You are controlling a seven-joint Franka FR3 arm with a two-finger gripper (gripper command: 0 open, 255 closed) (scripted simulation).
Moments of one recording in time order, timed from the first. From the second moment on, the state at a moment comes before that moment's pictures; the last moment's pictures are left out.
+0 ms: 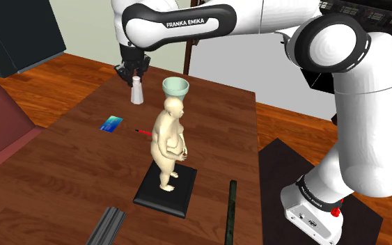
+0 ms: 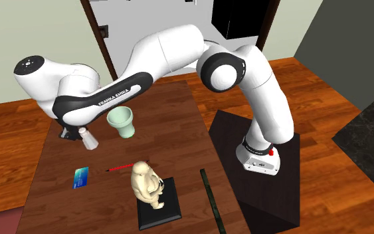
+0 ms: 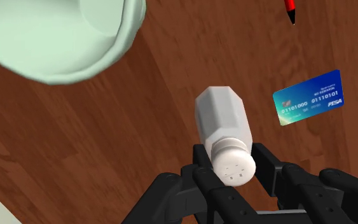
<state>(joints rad) 0.23 0.66 0.39 -1.22 -0.38 1.95 0.40</state>
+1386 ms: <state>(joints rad) 0.23 0.68 0.38 -1.30 -0.40 2.04 0.42</state>
